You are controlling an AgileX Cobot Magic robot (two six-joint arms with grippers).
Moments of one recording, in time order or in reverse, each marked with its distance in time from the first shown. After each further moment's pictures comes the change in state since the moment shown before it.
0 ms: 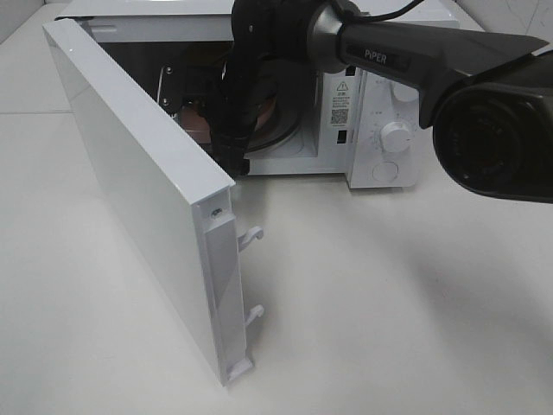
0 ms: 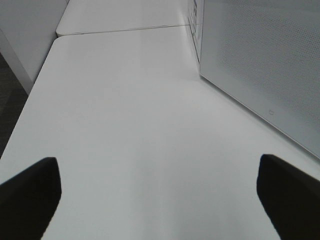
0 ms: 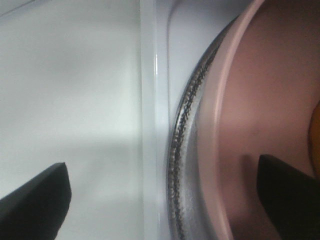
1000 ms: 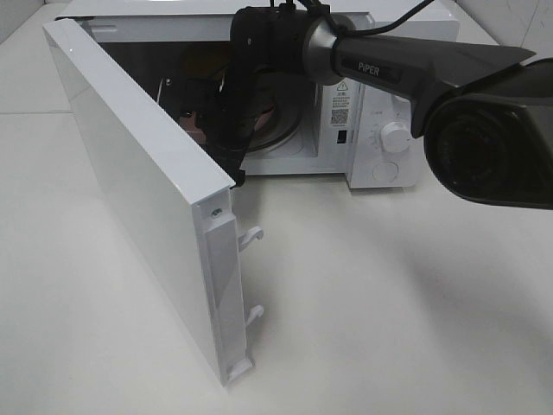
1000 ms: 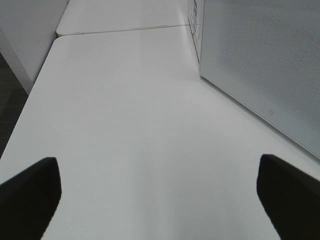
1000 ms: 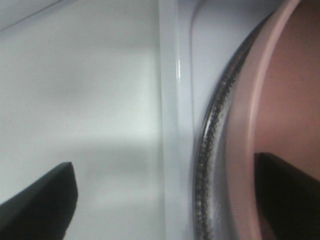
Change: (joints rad) left arm 0.000 0.000 0.000 0.000 0.000 0.000; right arm 0.000 0.028 0.000 0.046 -0.001 0.000
